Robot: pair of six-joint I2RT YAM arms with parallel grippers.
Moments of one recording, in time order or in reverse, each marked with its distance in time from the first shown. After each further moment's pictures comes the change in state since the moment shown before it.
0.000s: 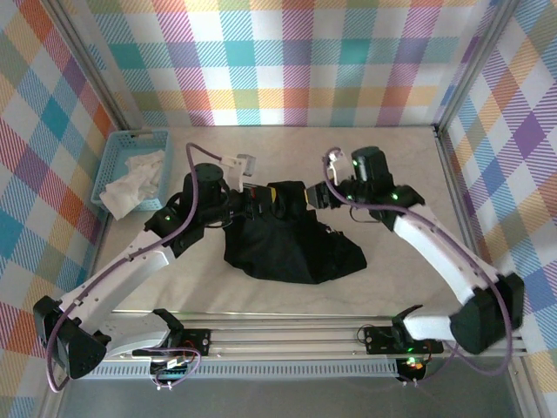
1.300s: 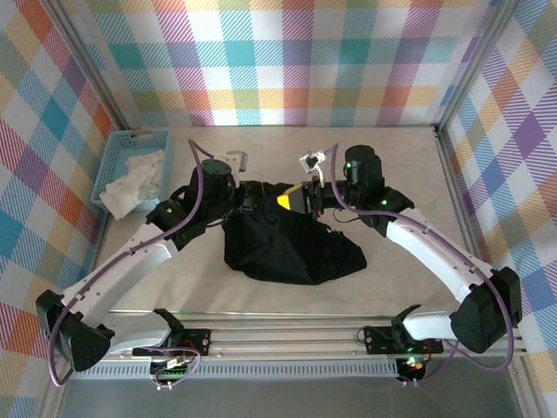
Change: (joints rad) left arm -0.002 0.047 0.087 -0.206 -0.340 0.050; right arm 0.067 0.072 0.005 0.371 -0.575 0.315
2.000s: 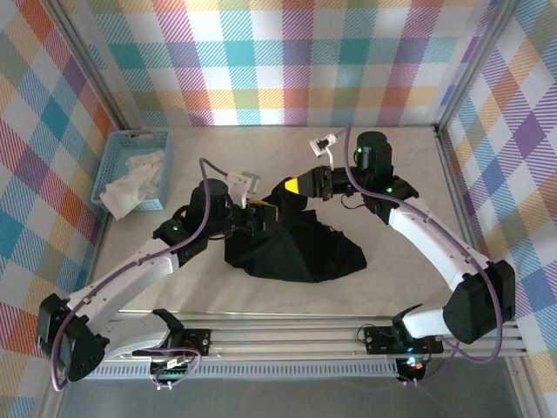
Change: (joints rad) left arm 0.002 -0.056 -0.264 0.291 0.346 0.093; right arm -0.101 0.057 0.060 0.044 -0.148 0.156
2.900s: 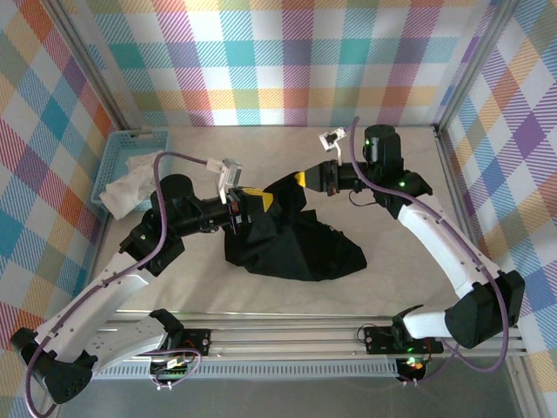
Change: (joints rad) left arm 0.000 -0.178 0.118 0.022 0.201 -0.044; right arm -0.040 -0.030 0.114 -0.283 0.134 -0.151
